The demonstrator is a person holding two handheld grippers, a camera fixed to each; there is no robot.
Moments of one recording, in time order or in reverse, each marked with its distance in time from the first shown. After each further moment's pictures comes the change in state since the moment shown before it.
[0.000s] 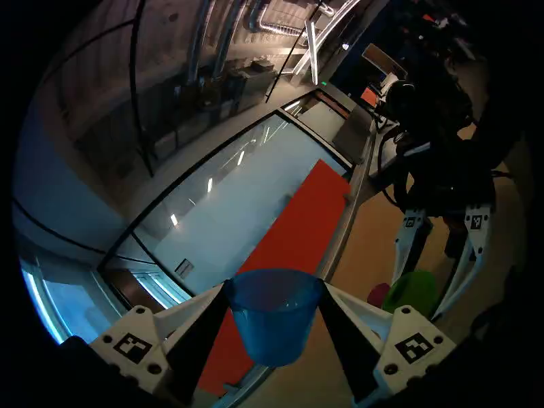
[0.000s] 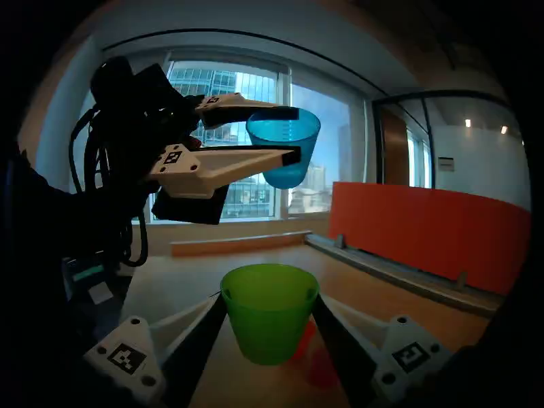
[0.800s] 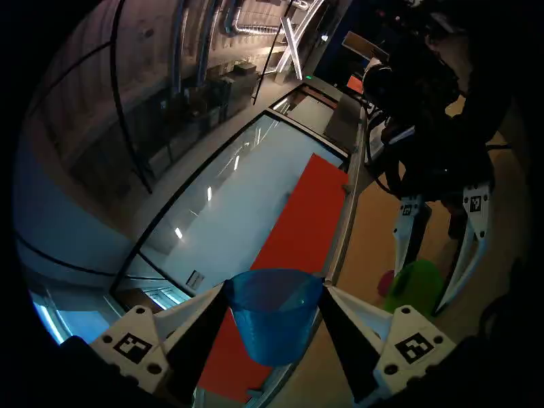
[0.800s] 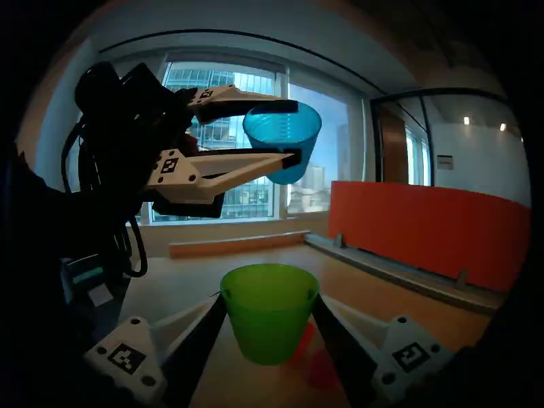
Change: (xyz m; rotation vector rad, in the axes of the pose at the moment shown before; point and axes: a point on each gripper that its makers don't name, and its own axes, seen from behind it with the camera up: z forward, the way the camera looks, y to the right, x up) left arm 0.005 0.004 0.006 0.007 0.002 0.133; right arm -0.003 0.005 0.004 -0.005 0.002 0.010
